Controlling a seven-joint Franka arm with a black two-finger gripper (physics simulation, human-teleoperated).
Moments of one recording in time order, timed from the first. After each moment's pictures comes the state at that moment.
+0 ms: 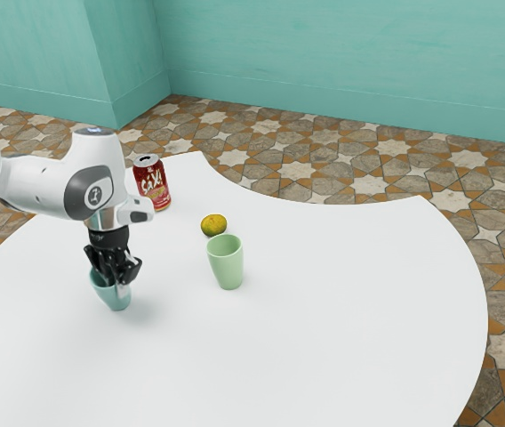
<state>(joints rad) -0.01 0.17 0.17 -2.15 0.02 2.14 0.19</state>
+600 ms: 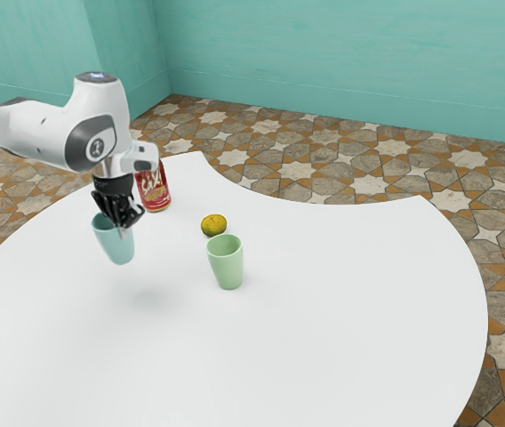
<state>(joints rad) -0.02 0.16 0.17 -1.94 0.12 2.08 0.21</state>
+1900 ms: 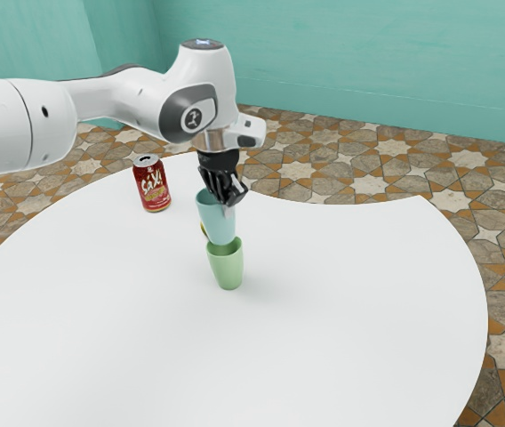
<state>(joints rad) -0.02 0.40 -0.16 -1.51 0.12 1.92 0.19</state>
